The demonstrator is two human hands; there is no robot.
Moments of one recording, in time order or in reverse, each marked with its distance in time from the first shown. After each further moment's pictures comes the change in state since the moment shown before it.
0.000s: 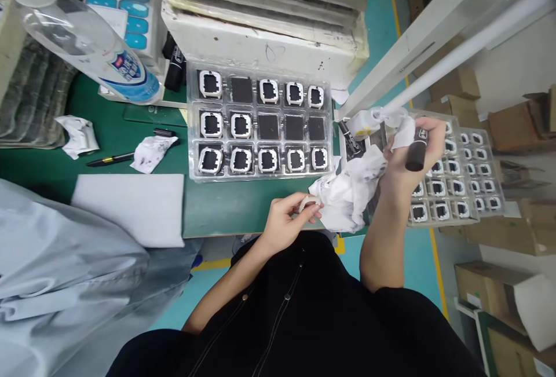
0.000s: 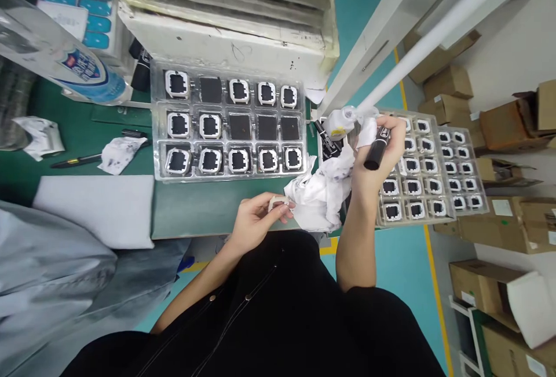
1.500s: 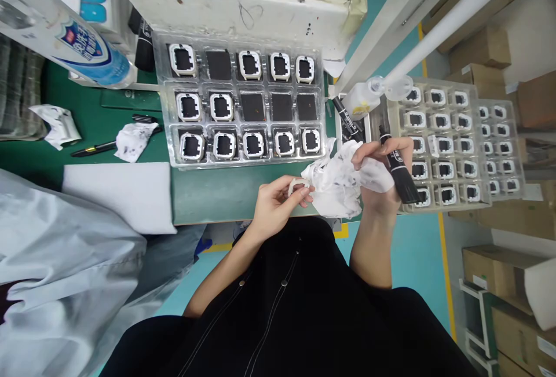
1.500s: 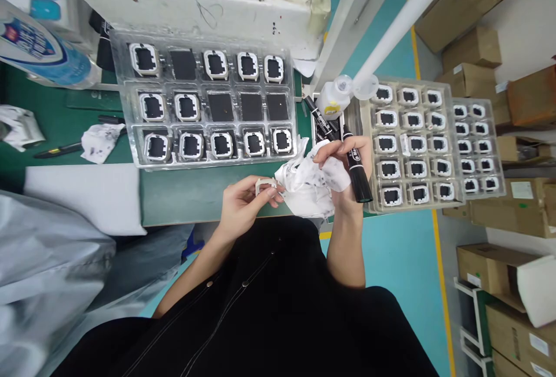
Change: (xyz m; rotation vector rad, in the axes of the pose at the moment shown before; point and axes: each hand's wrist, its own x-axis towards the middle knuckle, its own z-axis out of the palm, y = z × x) left_hand 0.000 0.005 0.003 0.011 0.068 -0.014; right_hand -0.076 0.000 -0.015 0.620 -0.236 0.065
